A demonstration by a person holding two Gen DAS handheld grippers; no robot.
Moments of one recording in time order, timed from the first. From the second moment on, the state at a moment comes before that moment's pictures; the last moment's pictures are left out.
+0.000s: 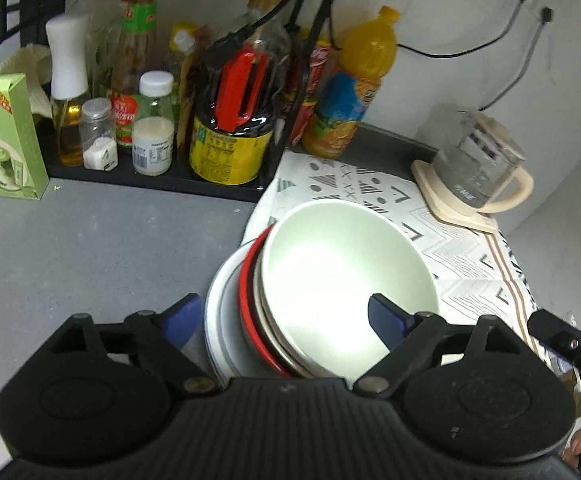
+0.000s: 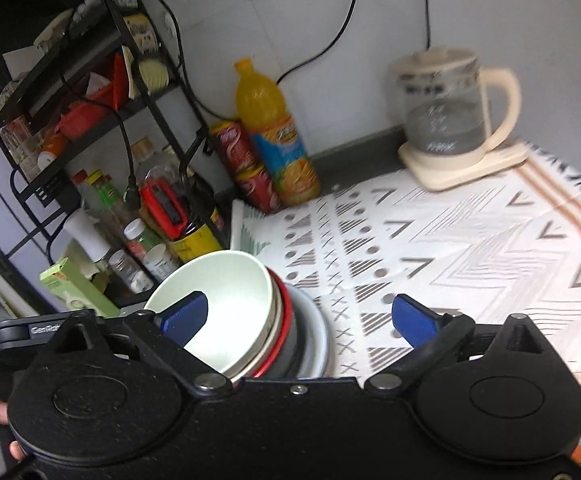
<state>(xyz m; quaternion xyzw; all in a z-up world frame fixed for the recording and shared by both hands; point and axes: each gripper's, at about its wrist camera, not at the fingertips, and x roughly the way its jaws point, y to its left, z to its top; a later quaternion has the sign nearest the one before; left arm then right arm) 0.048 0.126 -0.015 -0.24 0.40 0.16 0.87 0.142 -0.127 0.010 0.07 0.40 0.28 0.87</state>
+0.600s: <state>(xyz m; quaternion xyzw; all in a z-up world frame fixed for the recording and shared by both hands) 0.005 0.072 0.021 -0.17 0.36 0.09 0.91 0.063 -0.177 0.045 0.07 0.31 0.19 0.93</state>
